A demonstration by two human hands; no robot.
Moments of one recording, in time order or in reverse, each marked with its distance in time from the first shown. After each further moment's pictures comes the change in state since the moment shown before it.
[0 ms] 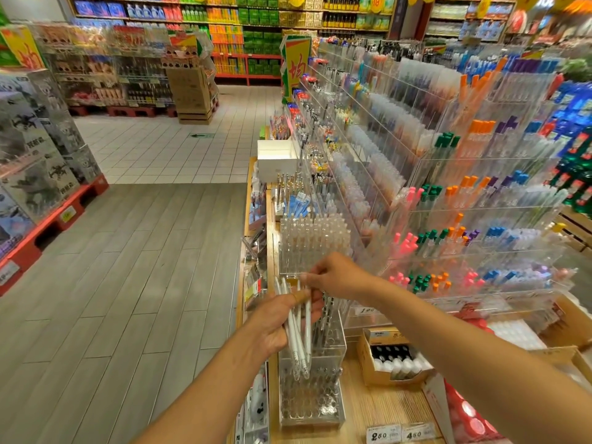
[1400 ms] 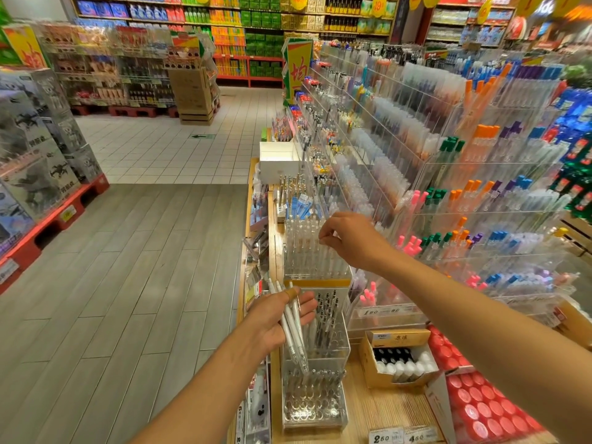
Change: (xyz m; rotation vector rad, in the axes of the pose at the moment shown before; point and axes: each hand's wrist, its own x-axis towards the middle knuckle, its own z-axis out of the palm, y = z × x) left_hand -0.006 0.010 -0.004 -0.043 0.161 0.019; right_hand 0.024 -0.014 -0.046 -0.588 0.431 -0.402
